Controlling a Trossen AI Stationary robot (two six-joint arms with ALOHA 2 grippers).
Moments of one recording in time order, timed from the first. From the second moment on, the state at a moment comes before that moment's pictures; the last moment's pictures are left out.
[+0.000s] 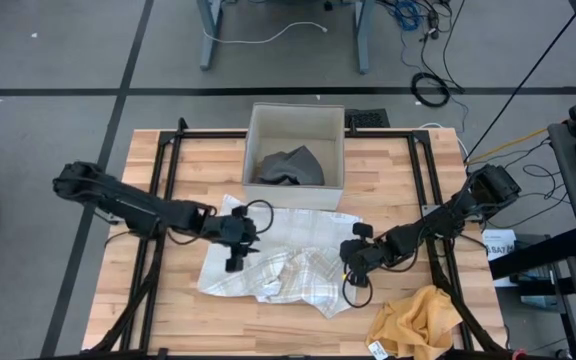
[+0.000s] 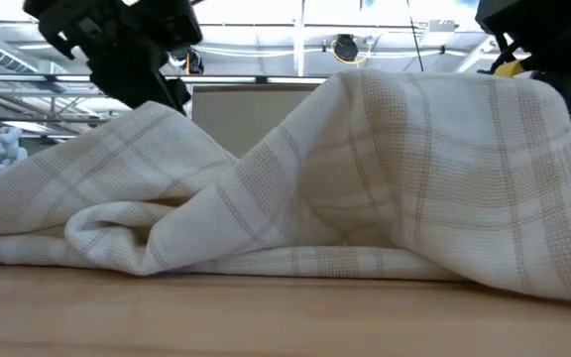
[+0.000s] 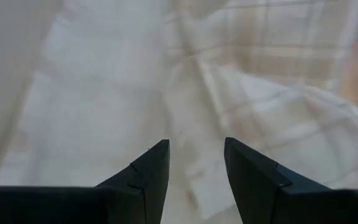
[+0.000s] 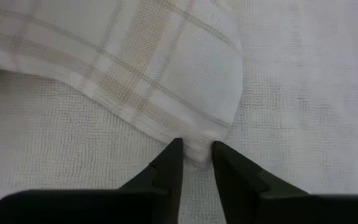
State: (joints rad) left arm -0.22 1.32 0.74 -0.23 -0.03 -0.18; right arm 0.44 1.54 0.65 -0.22 0.29 0.53
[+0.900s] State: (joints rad) left arm -0.13 1.47 0.74 0.03 0.32 -0.16; right arm 0.44 1.58 0.91 -0.61 0.38 0.37
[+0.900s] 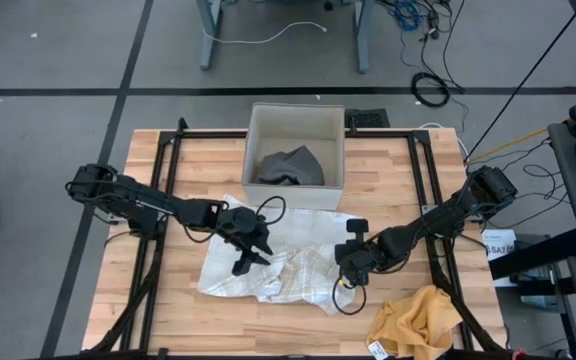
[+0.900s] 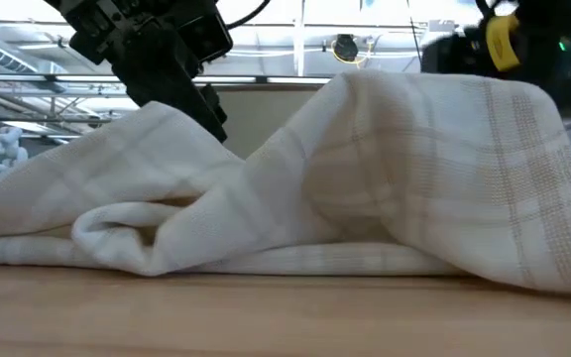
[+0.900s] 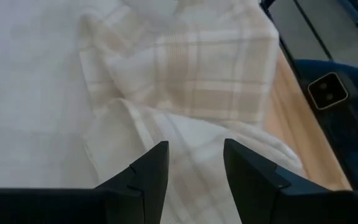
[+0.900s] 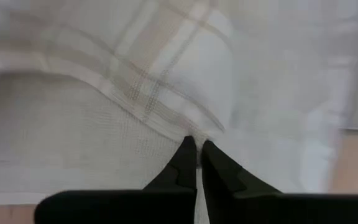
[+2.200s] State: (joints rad) left arm -0.33 1.61 0.74 0.04 0.29 -0.25; right arm 0.67 1.61 0.96 -0.58 0.31 0.67
